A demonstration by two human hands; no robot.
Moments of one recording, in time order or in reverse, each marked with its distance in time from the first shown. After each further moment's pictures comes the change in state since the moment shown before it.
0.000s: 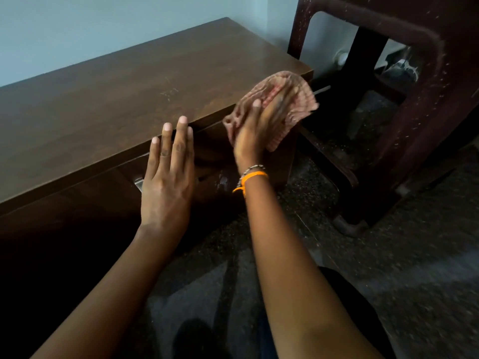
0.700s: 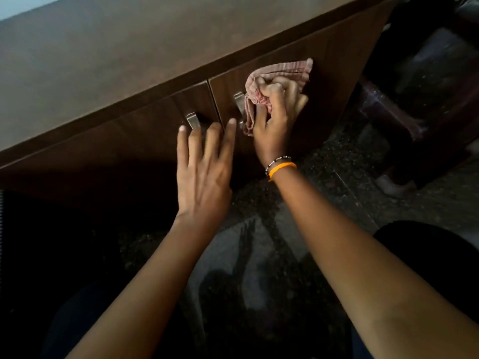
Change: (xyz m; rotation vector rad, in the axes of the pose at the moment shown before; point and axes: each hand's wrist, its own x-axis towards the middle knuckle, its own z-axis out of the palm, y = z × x) left_hand -0.073 -0.018 0.002 -0.062 -0.240 -0.037; right_hand -0.098 0.023 0.009 -0.353 -0.056 -0.413
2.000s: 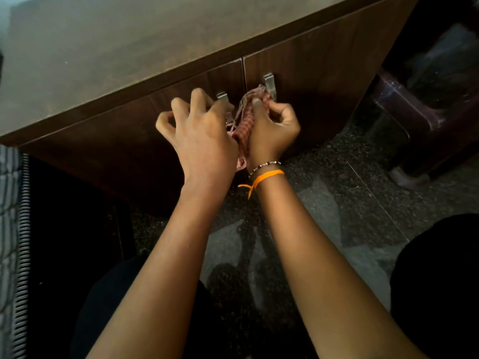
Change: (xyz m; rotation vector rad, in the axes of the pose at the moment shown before) left_hand 0.004 -0.033 -0.016 -0.333 0.125 -0.378; right_hand -0.038 -0.069 0.023 0.629 0.278 0.862
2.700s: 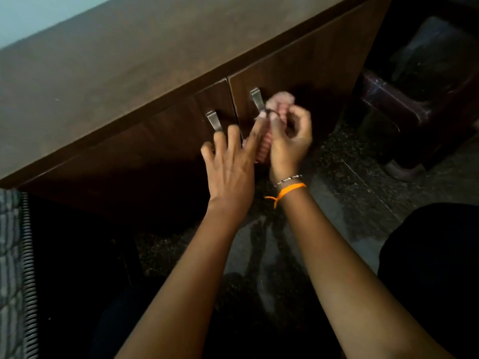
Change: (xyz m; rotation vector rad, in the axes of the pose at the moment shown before) left_hand -0.018 0.015 0.044 0.228 -0.131 0.352; right_hand 0.027 0.002 -0.039 -0.079 -0.064 -0.181
